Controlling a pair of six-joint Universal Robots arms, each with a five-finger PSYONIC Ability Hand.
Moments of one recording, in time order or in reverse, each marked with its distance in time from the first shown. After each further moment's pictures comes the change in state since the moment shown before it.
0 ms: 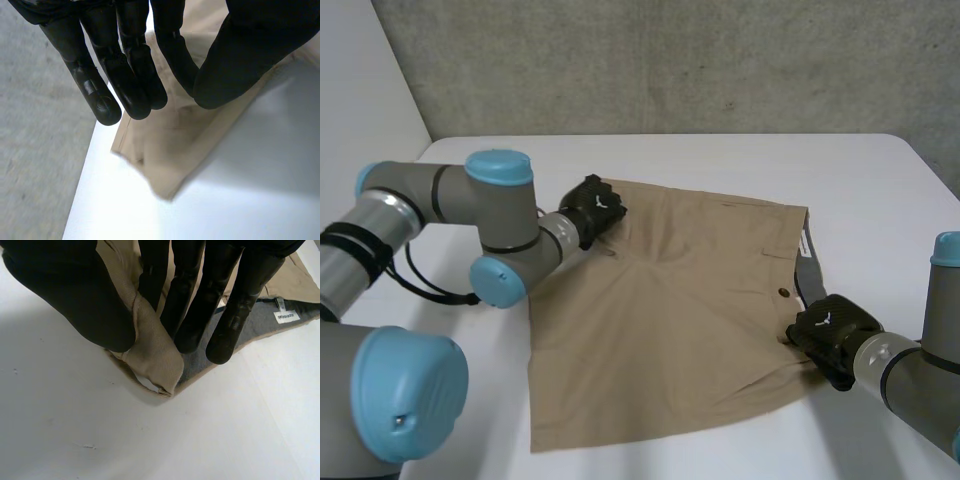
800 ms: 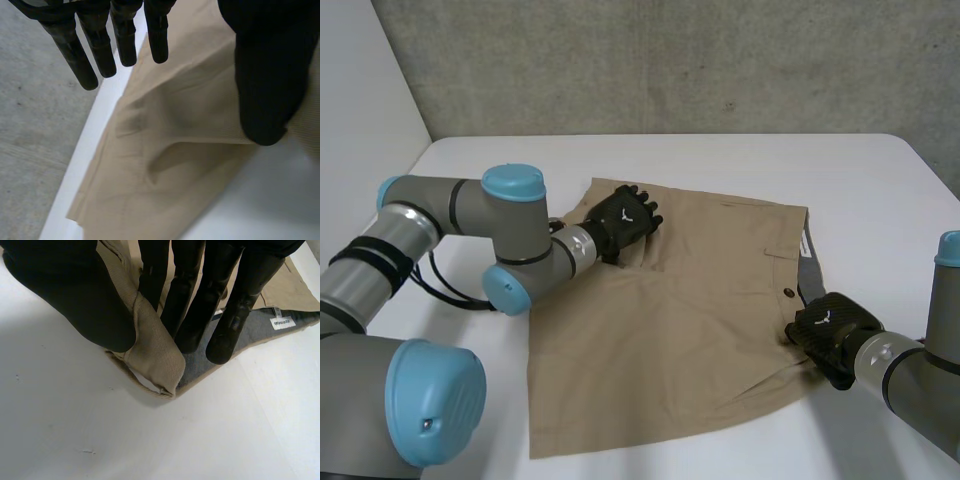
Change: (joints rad) left arm -0.018 -0.102 0.104 0.003 0.186 -0.072; right arm 0.001 -0.021 0.009 0.000 -0.012 0.000; left_hand -0.787 -0.866 -0.845 -0.865 -0.839; right_hand 0.000 0.000 0.000 0.000 0.000
